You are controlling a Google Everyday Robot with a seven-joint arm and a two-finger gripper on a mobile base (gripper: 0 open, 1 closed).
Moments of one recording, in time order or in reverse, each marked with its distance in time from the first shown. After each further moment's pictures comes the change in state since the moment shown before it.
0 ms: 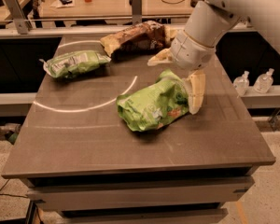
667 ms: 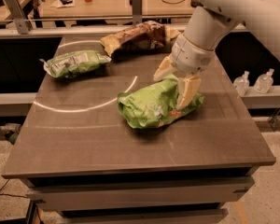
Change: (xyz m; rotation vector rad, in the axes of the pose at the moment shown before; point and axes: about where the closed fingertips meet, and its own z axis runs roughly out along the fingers) arm 0.011 0.004 0.011 -0.036 0.011 0.063
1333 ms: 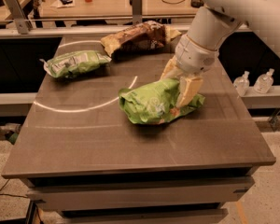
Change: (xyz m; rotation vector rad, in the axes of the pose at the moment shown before) arm 0.009 0.006 -0.004 -0.003 0.018 0.045
